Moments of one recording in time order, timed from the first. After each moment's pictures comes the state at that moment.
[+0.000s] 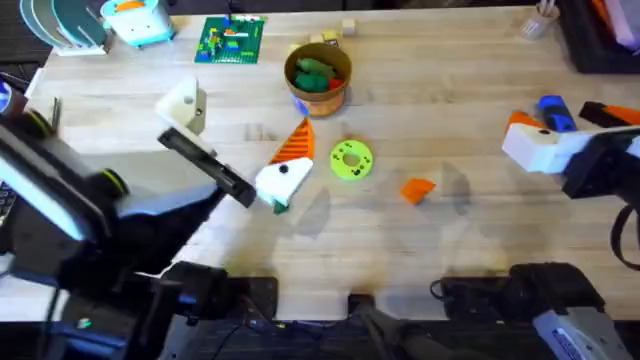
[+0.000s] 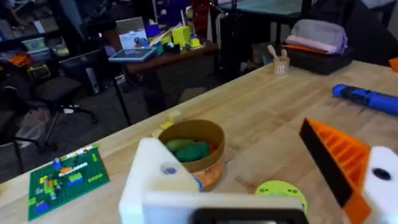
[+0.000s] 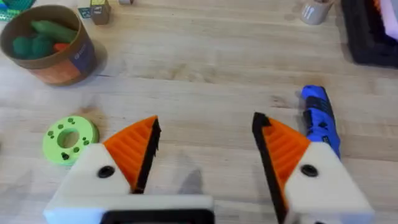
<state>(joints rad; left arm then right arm) -0.19 0.17 0.30 -0.10 0.43 0.11 0.00 0.41 0.73 -0.83 -0.03 -0.05</state>
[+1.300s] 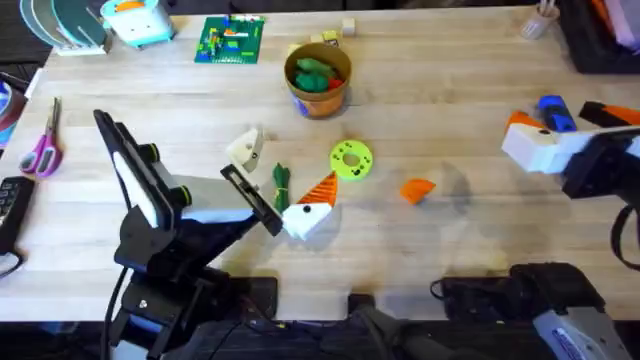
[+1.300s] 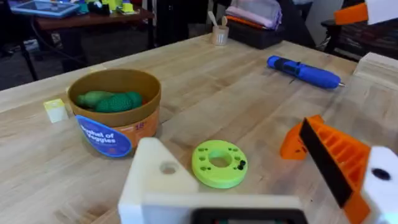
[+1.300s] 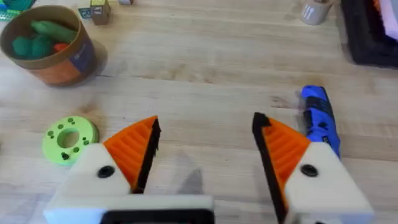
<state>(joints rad) -0.29 0.01 0.01 -0.05 0.55 -0.06 0.00 0.41 0.73 -0.83 -0.03 -0.05</state>
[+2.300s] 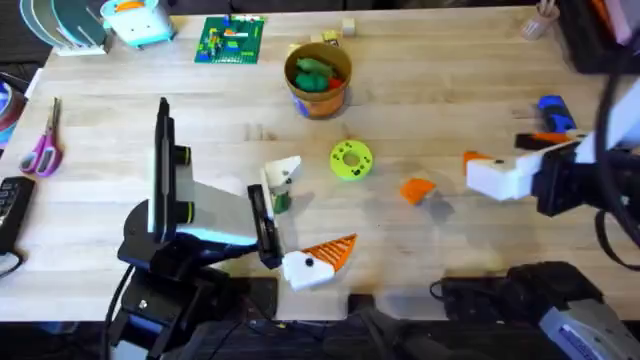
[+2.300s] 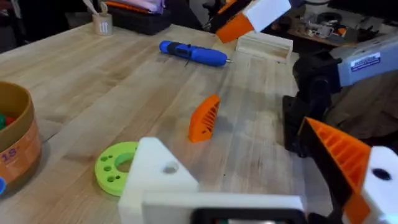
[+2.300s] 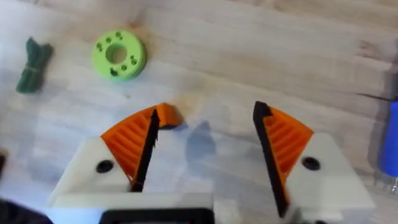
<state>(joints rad) -0.29 0.01 0.01 -0.09 1.00 -0.07 0.09 0.58 0.79 -1.02 -0.21 -0.09</state>
